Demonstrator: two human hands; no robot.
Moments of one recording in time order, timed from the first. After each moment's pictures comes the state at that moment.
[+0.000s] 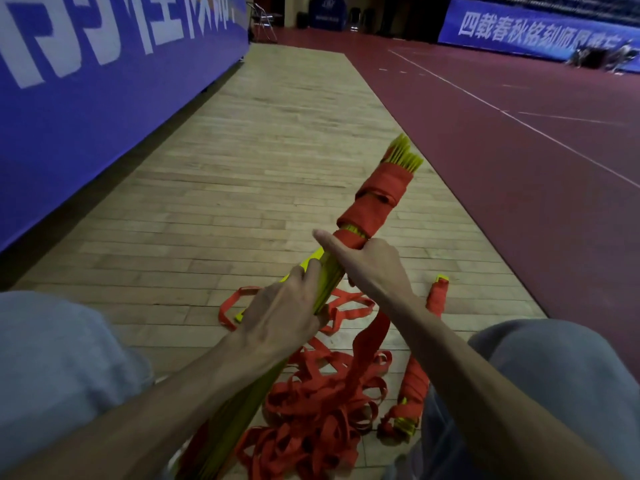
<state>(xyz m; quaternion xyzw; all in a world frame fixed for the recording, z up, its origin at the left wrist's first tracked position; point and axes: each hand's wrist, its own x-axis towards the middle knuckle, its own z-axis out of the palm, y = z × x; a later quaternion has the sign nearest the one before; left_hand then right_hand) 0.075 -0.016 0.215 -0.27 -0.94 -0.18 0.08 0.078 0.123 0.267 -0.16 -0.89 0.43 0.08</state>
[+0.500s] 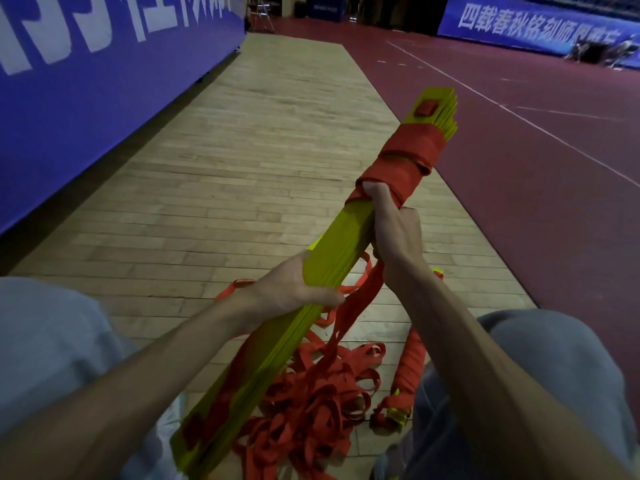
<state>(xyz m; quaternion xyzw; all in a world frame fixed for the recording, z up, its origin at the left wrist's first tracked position) 0.061 -0.018 0.238 -0.19 -0.75 -0.57 -0.29 0.070 0.139 0.293 -0.26 -0.71 0.62 0.20</state>
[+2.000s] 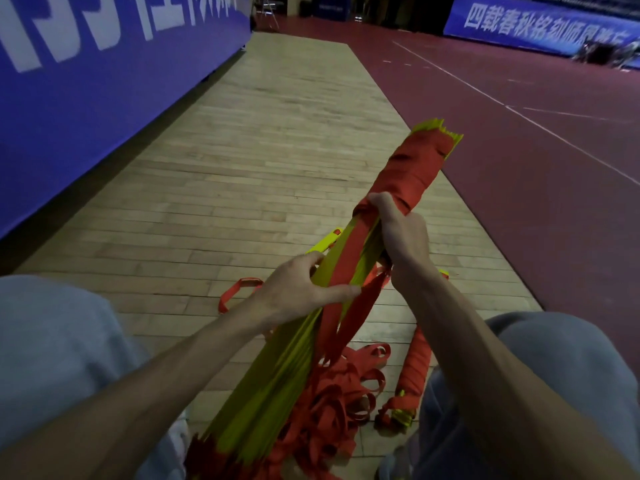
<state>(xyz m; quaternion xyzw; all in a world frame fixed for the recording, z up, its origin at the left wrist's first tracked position) 0.066 -0.018 0.239 -0.20 -0.81 -0.52 -0.19 0.065 0.140 0.286 -0.27 -0.70 0.63 0.17</state>
